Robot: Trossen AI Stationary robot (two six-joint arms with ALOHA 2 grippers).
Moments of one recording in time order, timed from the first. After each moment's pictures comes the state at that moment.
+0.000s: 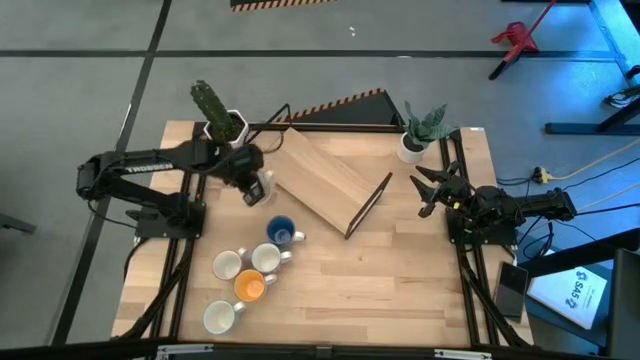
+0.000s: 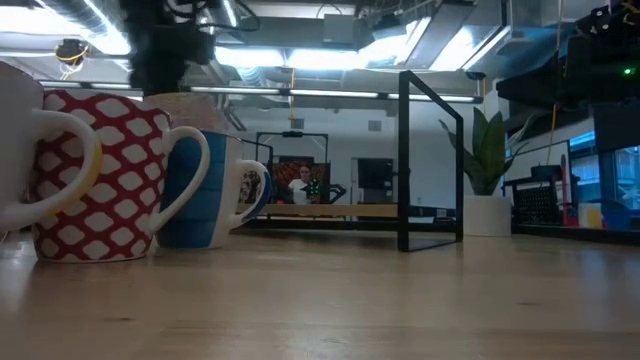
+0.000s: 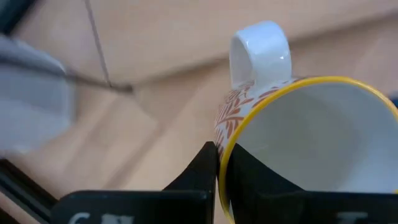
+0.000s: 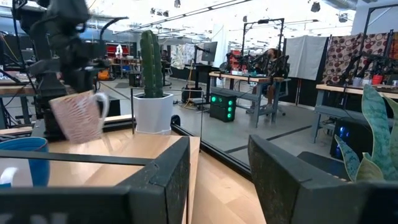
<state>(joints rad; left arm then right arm) 0.25 1.17 1.05 -1.06 -0.17 -0.40 0.15 0.02 0.02 0.18 0.70 -0.14</state>
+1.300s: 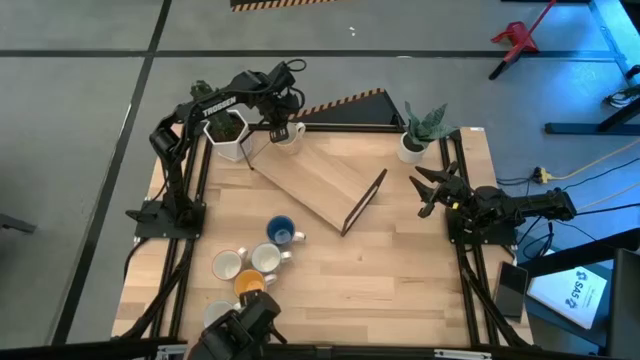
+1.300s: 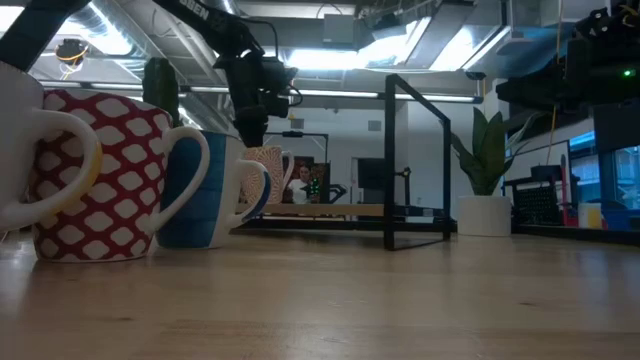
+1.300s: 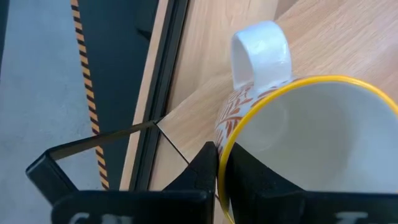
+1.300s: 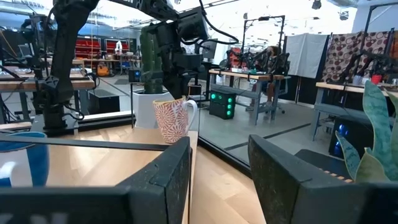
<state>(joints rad) 0.81 1.89 1.67 -1.01 0.08 0.56 0.15 0.02 0.02 0.16 0.70 -0.13</state>
